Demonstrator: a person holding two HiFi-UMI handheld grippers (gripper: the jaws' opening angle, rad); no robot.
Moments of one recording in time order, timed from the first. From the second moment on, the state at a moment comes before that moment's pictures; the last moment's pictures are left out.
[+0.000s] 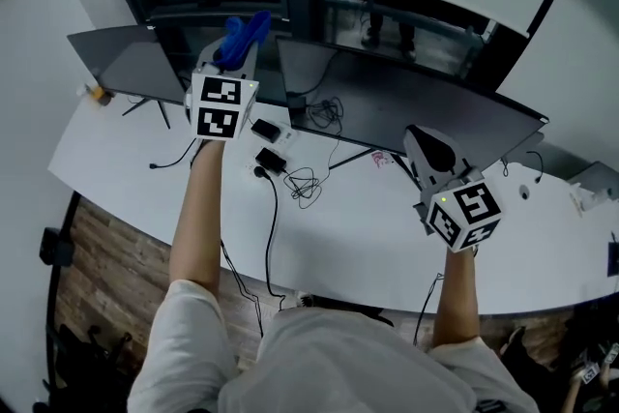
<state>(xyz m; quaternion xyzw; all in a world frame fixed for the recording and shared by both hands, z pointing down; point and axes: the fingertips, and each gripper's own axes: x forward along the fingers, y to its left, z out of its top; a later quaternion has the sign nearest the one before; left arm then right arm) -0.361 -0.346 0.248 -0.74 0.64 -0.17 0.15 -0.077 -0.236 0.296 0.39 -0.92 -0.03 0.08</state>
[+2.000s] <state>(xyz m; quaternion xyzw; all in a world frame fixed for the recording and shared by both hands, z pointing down) 0.081 -0.358 0.267 -0.83 0.47 -0.22 0.21 0.231 -0.227 0.321 0.52 -0.85 0.00 0.12</state>
